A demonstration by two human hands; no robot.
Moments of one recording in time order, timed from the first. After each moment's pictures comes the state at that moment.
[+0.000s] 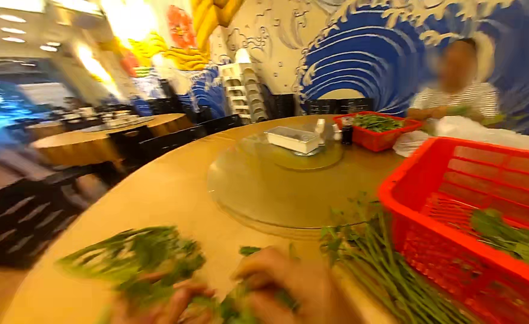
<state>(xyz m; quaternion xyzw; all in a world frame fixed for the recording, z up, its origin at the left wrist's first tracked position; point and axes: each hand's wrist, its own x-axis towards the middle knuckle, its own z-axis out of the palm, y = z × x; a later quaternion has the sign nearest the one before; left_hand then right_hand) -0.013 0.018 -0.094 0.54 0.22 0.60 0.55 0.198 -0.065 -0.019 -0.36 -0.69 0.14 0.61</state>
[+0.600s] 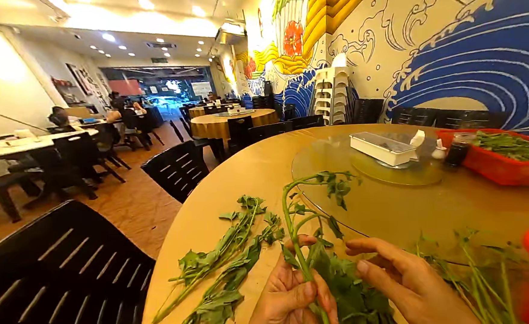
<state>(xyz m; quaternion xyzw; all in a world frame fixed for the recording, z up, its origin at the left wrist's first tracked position) 0.013 -0.006 -0.083 0.45 0.00 0.48 0.75 0.235 -0.037 -0.033 -0.47 -0.71 0.32 0.41</state>
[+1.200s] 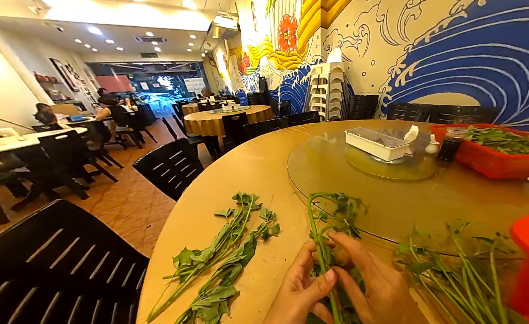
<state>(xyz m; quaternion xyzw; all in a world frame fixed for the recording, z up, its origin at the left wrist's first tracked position) 0.036 -0.015 -0.079 0.54 0.25 0.45 0.67 0.198 -0.028 -0.073 -0.40 -0.77 0.01 0.50</state>
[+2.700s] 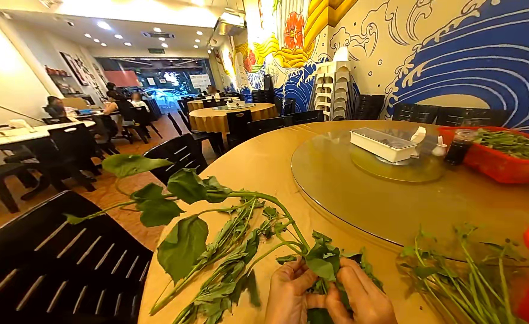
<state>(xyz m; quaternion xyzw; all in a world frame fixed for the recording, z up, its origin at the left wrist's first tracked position) 0.052 -0.024 -0.065 0.29 0.46 0.56 0.62 0.167 -0.039 -0.099 -0.47 -0.71 -0.05 0.52</state>
